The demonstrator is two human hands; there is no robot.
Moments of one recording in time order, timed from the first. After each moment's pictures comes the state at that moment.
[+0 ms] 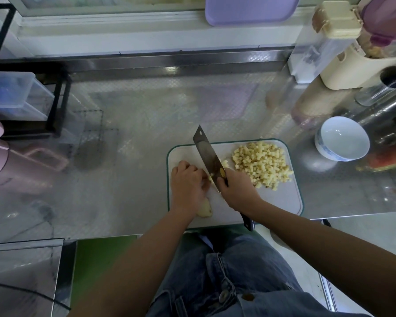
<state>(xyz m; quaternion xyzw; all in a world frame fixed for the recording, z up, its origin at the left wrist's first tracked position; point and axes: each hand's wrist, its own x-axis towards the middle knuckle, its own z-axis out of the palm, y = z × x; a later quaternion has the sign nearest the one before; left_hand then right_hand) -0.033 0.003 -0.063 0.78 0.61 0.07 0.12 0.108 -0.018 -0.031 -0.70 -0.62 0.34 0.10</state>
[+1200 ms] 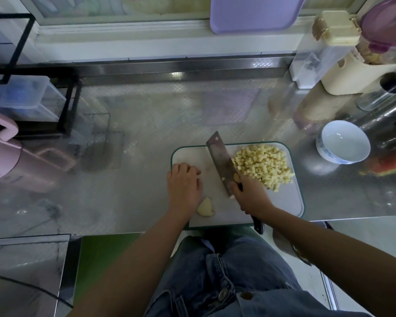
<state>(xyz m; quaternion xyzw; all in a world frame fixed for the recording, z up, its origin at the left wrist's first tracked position) -0.049 -0.005 -0.060 0.75 0.65 0.07 0.11 0.132 -0.036 -0.040 -0.72 -0.56 0.38 0.13</state>
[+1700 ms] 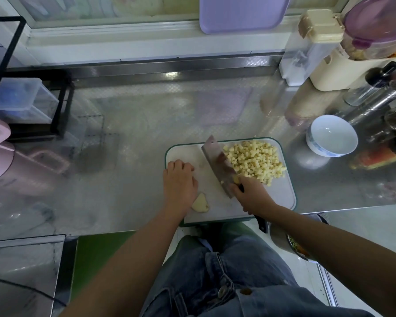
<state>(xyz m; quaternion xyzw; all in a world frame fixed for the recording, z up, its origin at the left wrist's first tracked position) -0.045 -0.005 -0.062 0.75 0.65 0.05 0.11 0.151 -0.052 -0.043 -0.71 -0.56 0.40 0.12</state>
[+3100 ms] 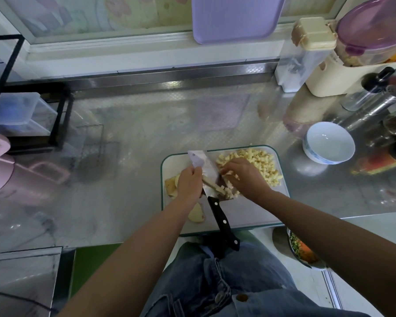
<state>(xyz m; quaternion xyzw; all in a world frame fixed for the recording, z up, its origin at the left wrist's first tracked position) 0.002 0.018 -0.041 0.45 0.68 0.25 0.53 0.171 0.002 -0.036 -0.60 -0.74 0.23 0.19</state>
